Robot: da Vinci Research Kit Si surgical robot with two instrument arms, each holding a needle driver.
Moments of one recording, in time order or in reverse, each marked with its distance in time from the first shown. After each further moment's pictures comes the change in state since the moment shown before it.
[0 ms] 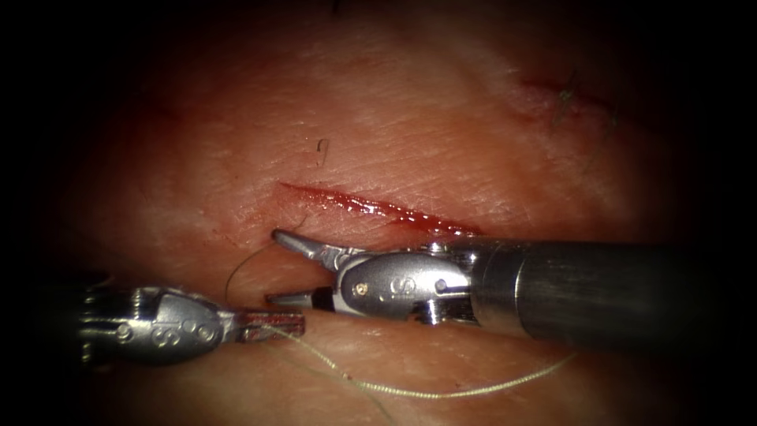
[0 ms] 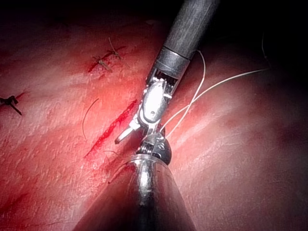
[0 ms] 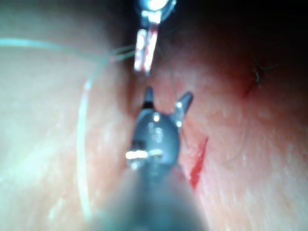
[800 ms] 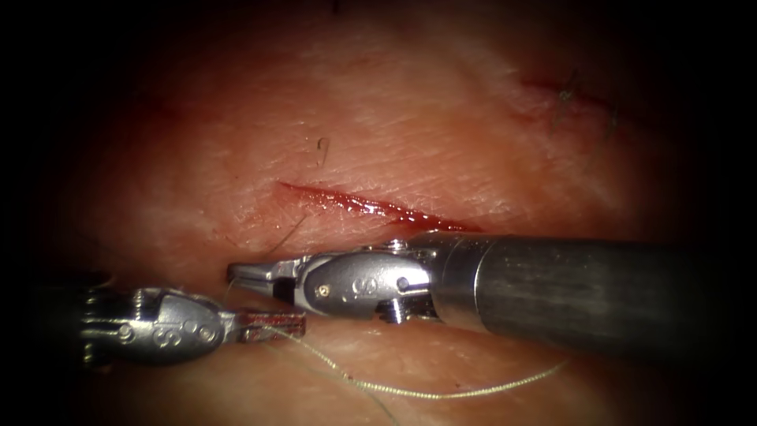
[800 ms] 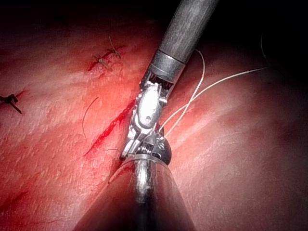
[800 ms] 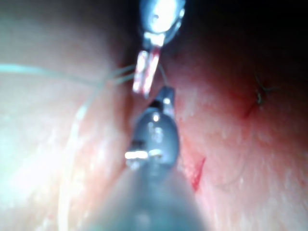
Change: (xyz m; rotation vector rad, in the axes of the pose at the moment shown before) right arm 0.000 0.001 0.002 0.086 0.016 -0.041; left arm 0.000 0.000 0.000 0.006 -0.002 -0.015
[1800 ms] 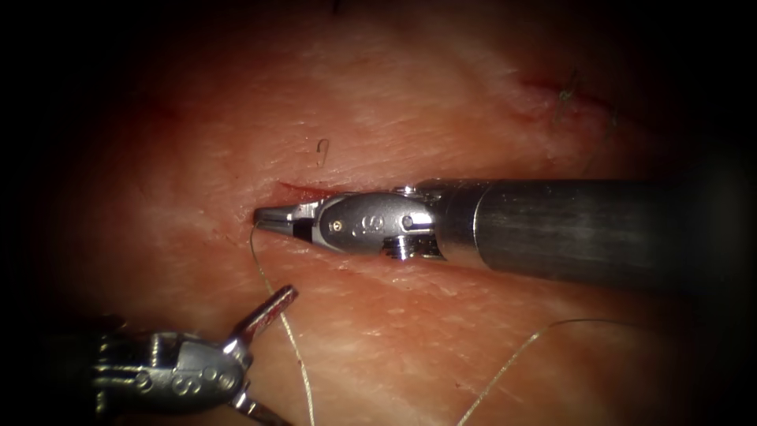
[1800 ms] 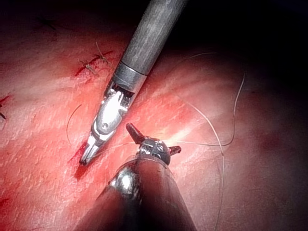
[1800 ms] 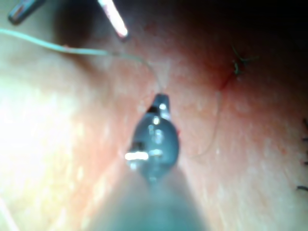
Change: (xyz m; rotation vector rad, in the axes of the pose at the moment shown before) right arm -0.006 0.005 0.001 -0.015 -0.110 0.124; left arm 0.002 0.002 0.001 0.093 -0.144 -0.010
